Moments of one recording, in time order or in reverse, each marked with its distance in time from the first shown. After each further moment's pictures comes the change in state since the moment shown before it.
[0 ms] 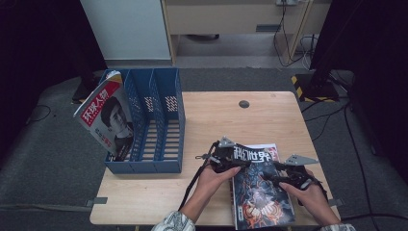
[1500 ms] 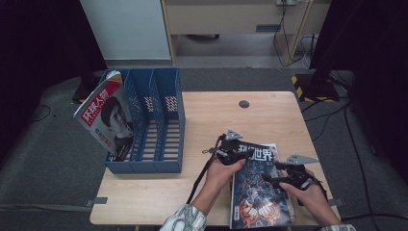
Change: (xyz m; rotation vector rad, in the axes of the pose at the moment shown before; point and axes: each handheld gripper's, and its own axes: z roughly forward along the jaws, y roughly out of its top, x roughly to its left) left arm -0.011 0.026 0.010 -0.046 0.029 -0.003; right arm 0.001 0.002 -0.001 0.002 0.037 0.030
